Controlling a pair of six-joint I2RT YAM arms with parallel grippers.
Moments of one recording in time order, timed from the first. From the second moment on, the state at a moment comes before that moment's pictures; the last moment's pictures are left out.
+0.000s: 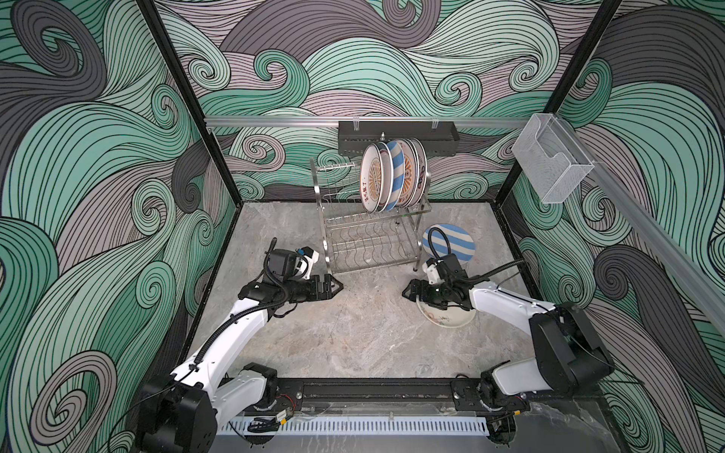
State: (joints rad) left arm -0.28 1.06 0.72 -0.51 0.55 -0.41; right arm 0.45 1.50 0.72 -0.27 -0.39 0.55
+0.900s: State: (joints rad) left arm -0.49 1.11 0.64 -0.40 0.47 -0.46; right arm 0.51 1.24 0.75 -0.49 -0.40 0.51
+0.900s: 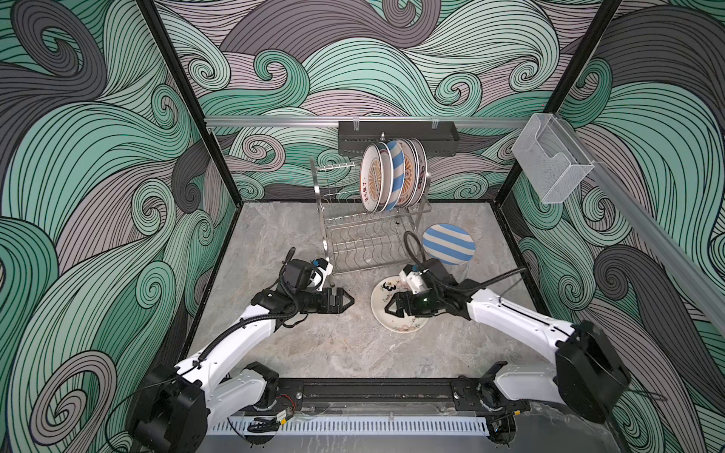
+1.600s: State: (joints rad) left arm -0.64 1.54 0.79 -0.22 0.43 -0.42; right arm 0.22 1.32 0.55 -0.36 -0.45 0.46
